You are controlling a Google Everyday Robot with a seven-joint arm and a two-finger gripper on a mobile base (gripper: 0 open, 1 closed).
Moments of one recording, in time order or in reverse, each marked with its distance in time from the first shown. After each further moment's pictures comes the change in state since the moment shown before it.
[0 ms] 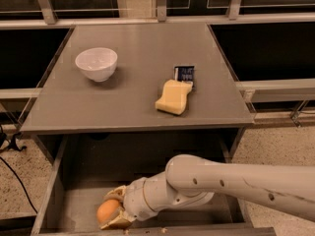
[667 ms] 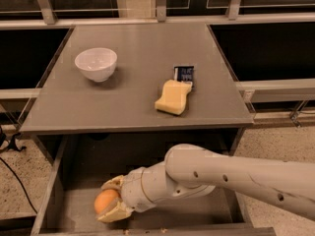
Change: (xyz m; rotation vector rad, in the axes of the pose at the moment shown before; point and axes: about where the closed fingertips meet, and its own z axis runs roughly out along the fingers) arm -0.032 -0.007 -0.022 0.039 0.016 -0.047
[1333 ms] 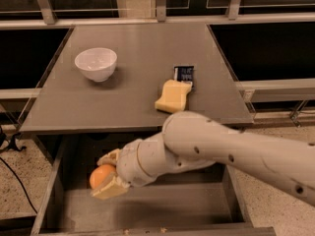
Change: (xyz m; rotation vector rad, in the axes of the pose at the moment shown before) arm -0.065 -0.024 -0.047 0.059 0.037 -0.056
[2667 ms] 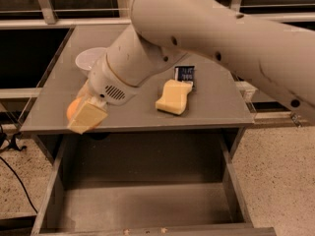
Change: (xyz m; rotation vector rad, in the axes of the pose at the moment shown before) arm -0.152 -0.066 -0.090 0.003 0.138 -0.049
